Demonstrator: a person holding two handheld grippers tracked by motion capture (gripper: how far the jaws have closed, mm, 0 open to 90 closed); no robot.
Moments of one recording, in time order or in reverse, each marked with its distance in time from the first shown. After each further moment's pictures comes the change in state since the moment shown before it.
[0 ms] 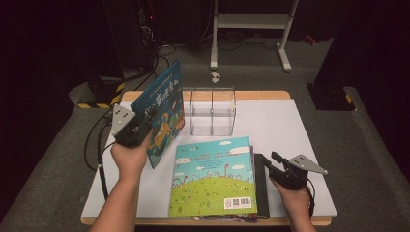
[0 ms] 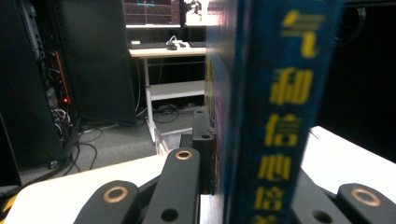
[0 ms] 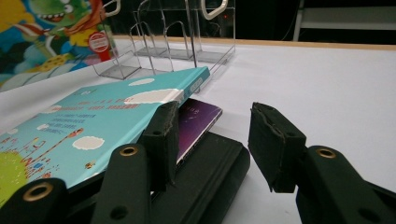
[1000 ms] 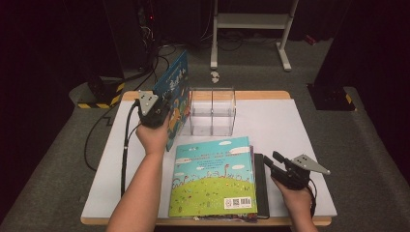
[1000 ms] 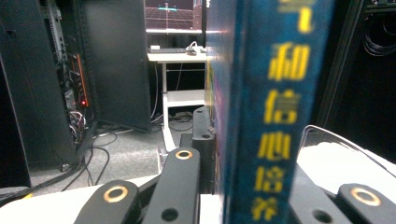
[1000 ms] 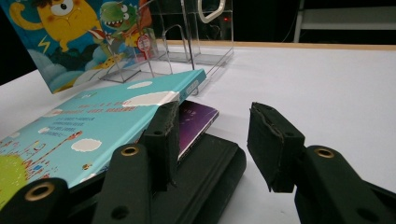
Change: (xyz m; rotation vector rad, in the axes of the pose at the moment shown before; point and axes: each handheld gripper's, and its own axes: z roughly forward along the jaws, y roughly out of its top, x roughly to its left) left arm 0.010 -0.042 0.075 -0.075 0.079 -0.015; right arm -0.005 0.000 -0.002 -0.011 0.007 0.014
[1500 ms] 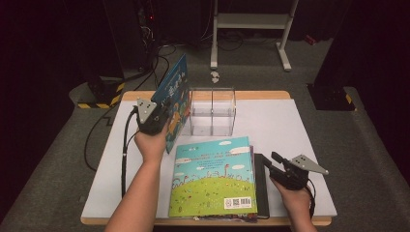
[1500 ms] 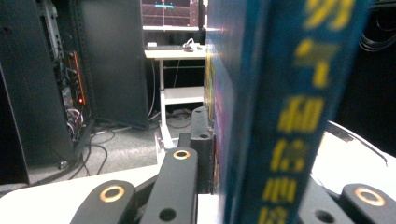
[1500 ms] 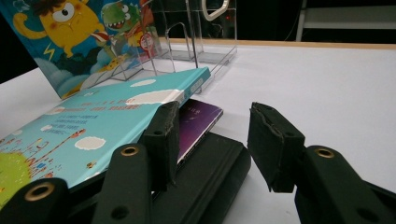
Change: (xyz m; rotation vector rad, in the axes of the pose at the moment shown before) left arm 0.005 -0.004 -0.018 0.031 -0.009 -0.002; right arm 0.003 -0.001 0.002 0.008 0.006 -0.007
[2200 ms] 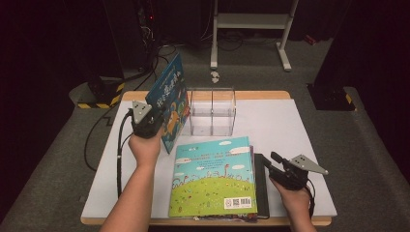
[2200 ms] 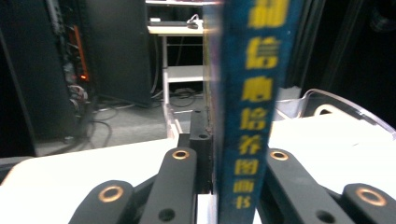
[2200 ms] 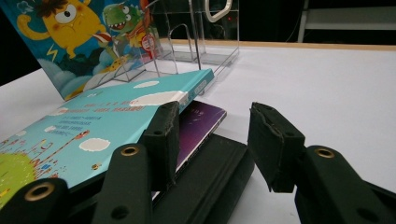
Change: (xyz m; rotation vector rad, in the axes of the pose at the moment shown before) left arm 0.010 0.000 -0.010 0.069 0.039 -0.020; right arm 0.002 0.001 0.000 -0.005 0.006 0.001
